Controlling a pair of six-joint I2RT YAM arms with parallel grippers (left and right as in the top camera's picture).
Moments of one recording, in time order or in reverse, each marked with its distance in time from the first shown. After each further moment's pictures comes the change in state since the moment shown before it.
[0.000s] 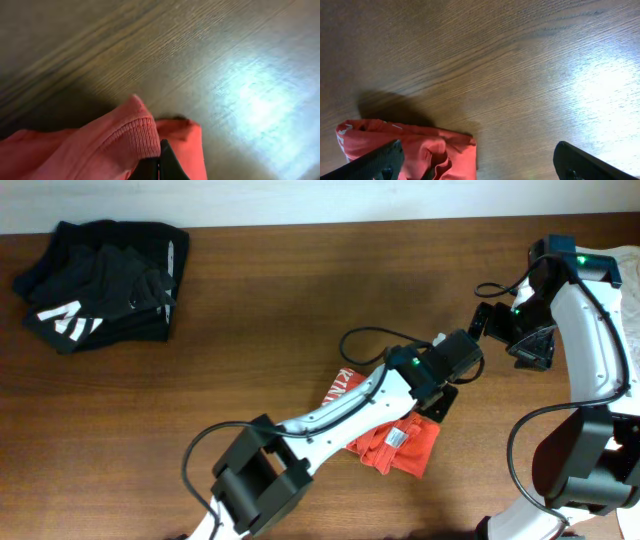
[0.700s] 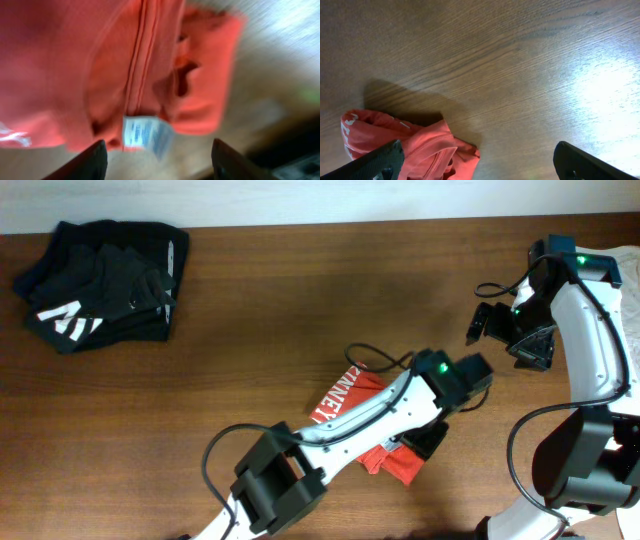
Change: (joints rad) left arm -0.064 0.076 0.170 -0.523 0.013 0.054; right arm 0.000 0.000 0.000 0.000 0.000 0.000
